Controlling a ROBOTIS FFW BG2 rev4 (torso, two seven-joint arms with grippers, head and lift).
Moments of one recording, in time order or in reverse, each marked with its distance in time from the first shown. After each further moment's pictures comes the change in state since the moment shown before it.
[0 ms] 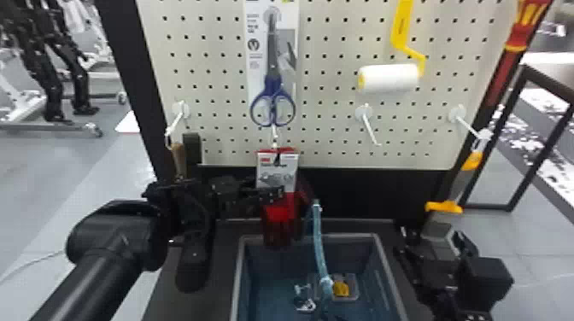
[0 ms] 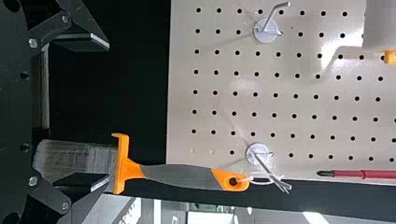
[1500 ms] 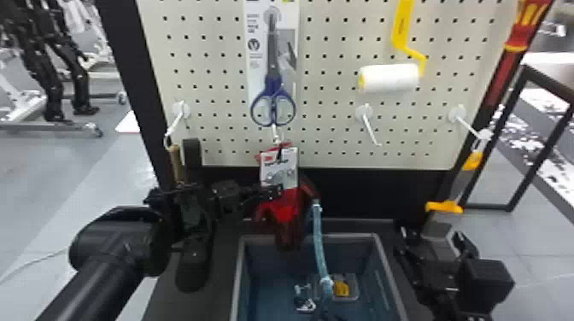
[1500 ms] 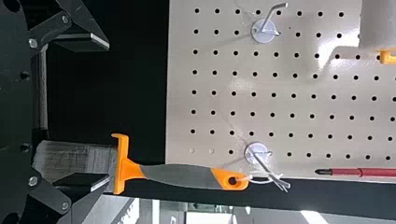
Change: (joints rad) left arm 0.009 0.000 -0.012 0.019 0.043 -0.021 0.007; right arm 0.000 0.000 0.000 0.013 -0.005 -0.024 0.000
